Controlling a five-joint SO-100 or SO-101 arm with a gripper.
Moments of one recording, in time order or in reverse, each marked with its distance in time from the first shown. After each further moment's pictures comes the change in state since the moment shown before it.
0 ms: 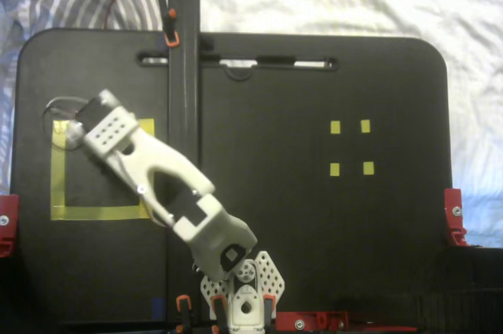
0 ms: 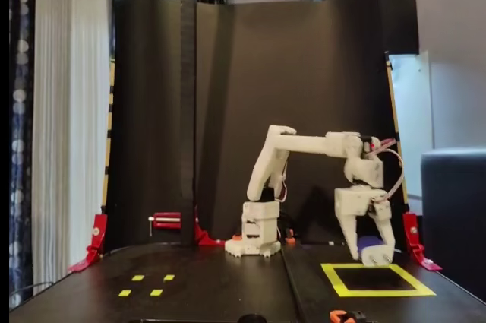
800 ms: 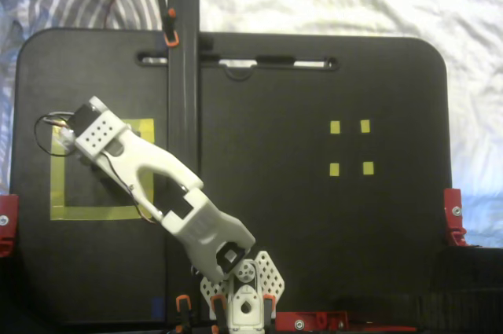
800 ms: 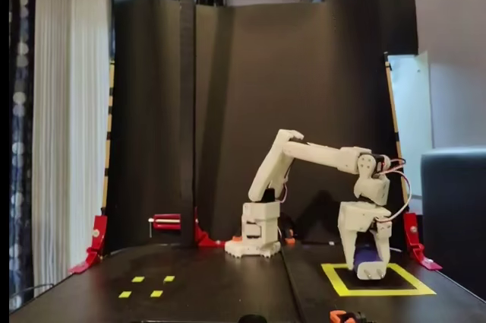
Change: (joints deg) arm -1.3 -7.5 -0.1 2.8 0.7
